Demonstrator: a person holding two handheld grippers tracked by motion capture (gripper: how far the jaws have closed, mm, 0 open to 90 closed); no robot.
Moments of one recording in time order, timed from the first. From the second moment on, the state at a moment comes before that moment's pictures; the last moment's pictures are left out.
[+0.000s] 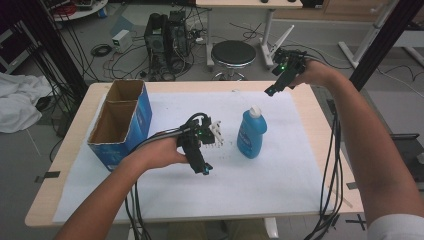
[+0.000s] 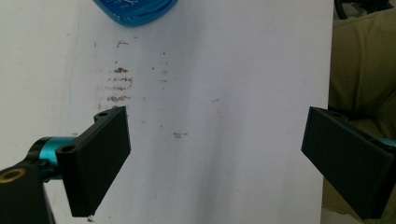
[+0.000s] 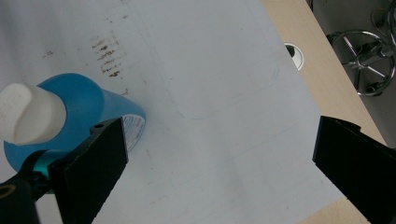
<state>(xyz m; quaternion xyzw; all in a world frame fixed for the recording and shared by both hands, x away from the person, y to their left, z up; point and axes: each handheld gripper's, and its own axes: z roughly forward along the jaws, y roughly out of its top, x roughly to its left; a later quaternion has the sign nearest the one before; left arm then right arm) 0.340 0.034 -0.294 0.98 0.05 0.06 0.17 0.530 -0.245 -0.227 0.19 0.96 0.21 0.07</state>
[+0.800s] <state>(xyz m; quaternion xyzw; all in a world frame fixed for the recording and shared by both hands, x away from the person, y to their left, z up) 0.339 0.044 -0.292 0.98 0.06 0.07 0.18 0.528 -0.254 -0.226 0.19 0.95 0.22 0.07</state>
